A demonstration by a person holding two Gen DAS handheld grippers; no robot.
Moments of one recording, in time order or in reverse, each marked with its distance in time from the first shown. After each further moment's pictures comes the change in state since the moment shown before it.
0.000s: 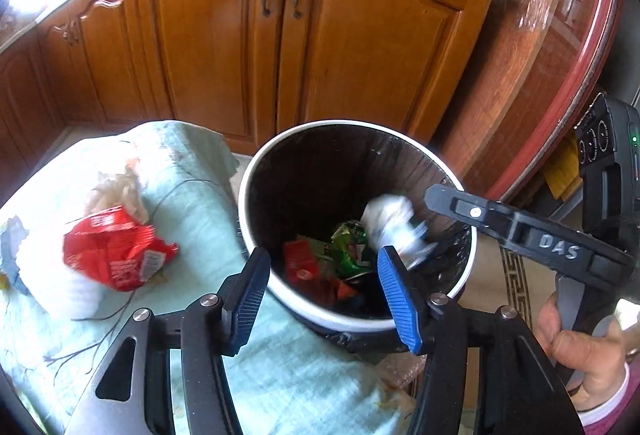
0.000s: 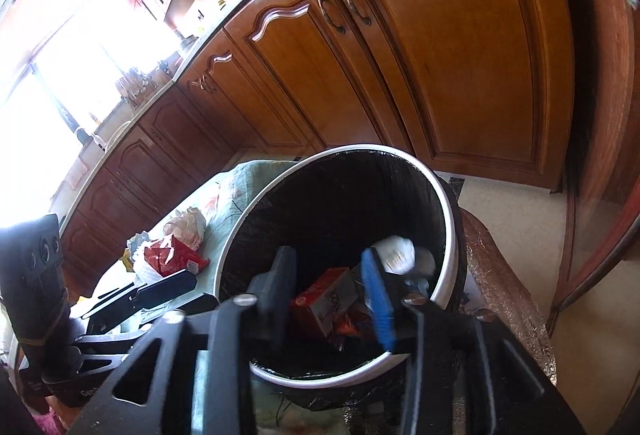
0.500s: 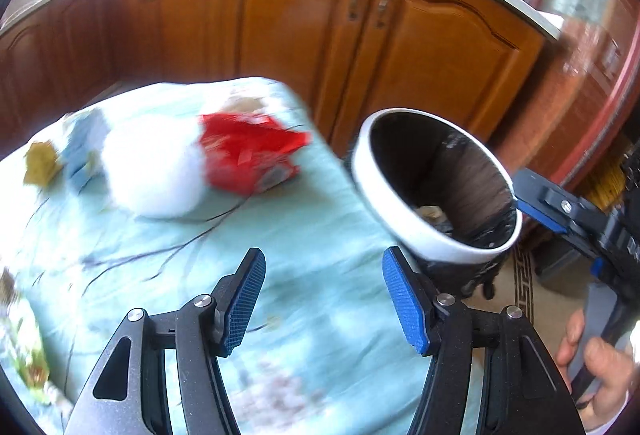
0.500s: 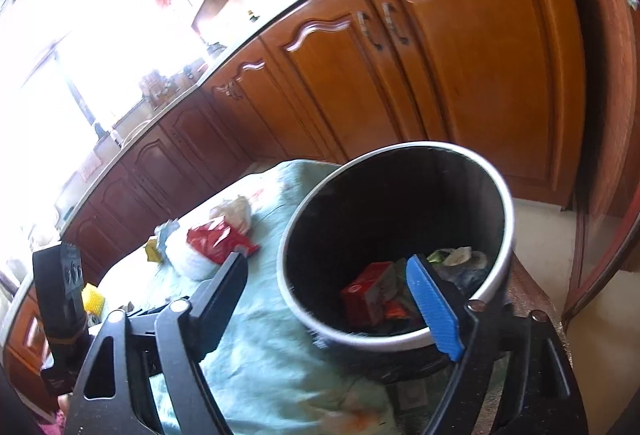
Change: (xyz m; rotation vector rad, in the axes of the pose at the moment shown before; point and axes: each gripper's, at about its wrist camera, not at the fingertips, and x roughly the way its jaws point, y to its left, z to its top) left arm -0.058 0.061 -0.069 -0.212 -0.043 0.090; right arm -0.014 0.059 -0.036 -0.082 -0.078 0.023
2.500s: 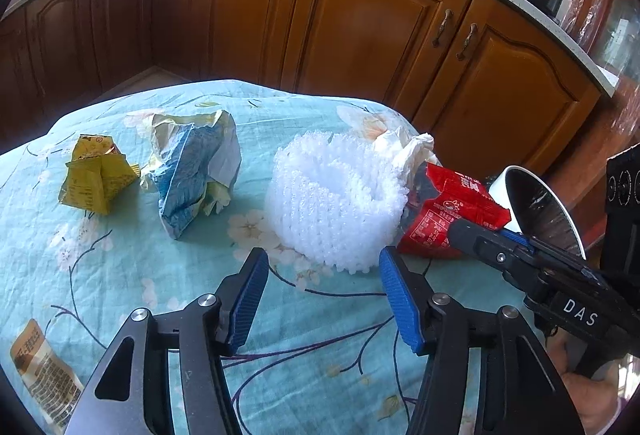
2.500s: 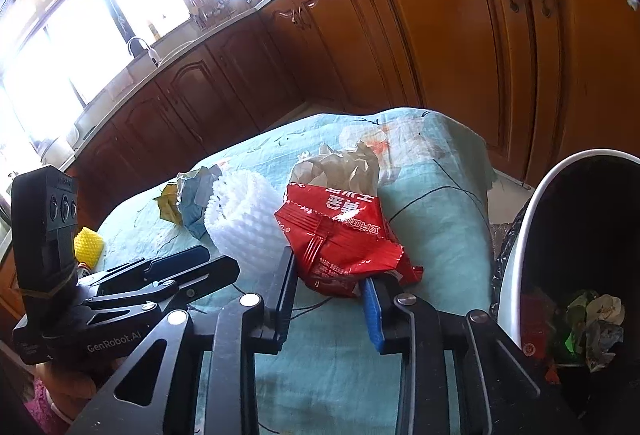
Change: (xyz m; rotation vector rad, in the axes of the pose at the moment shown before) left arm 0.033 0.124 0.041 -0.099 -0.027 0.037; right arm 0.142 0.109 -0.001 -0.187 0.194 0.115
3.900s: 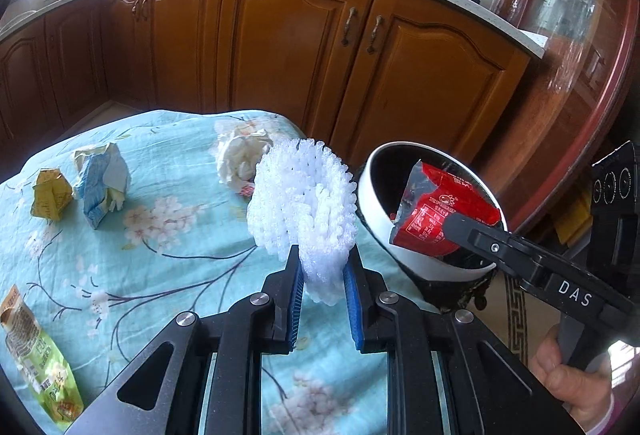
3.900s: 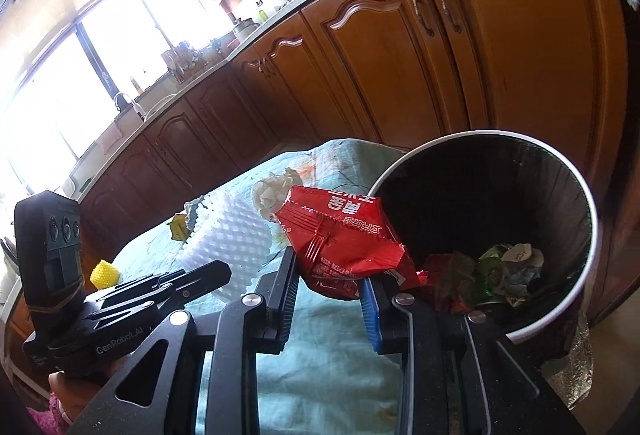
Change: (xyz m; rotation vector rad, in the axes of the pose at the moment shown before) left arm -0.061 -0.106 -0.037 0.150 -0.033 -0.115; right arm -0.119 -0.053 -0.037 0.132 -0.140 -0.053
